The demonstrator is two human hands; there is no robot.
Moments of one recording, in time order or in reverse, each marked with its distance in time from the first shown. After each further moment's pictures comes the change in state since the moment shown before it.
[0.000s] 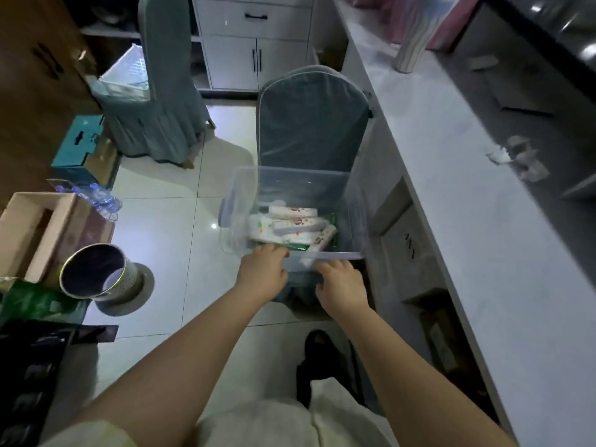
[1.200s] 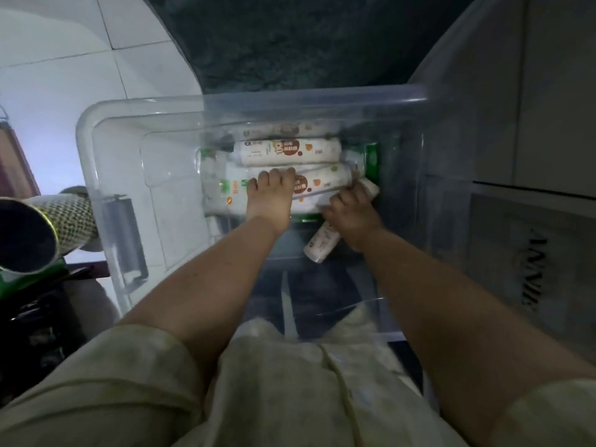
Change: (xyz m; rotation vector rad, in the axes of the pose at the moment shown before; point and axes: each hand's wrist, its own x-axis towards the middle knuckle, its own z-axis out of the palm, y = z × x) left_hand 0.390 -0.113 0.264 0.246 -0.558 -0.069; right_hand 0.386 0.188 0.258 -0.404 -0.645 -0.413
